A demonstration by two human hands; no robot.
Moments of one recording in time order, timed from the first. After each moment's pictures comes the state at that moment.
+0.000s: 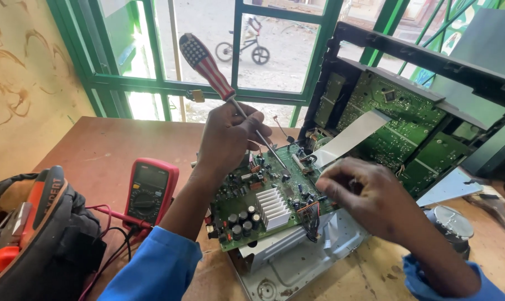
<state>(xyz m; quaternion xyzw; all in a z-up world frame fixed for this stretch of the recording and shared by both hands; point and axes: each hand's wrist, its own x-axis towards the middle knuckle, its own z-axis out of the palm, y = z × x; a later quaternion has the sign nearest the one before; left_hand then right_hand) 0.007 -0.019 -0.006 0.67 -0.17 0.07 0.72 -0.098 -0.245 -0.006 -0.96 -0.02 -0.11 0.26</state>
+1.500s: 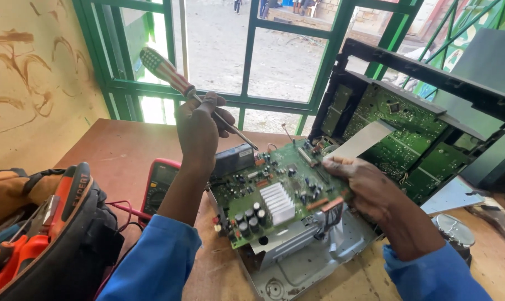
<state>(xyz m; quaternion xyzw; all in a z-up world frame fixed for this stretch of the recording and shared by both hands) 0.025 0.027 -0.008 0.60 -0.06 0.21 0.77 -0.036 -0.261 -0.038 -0.72 0.07 0.07 0.68</state>
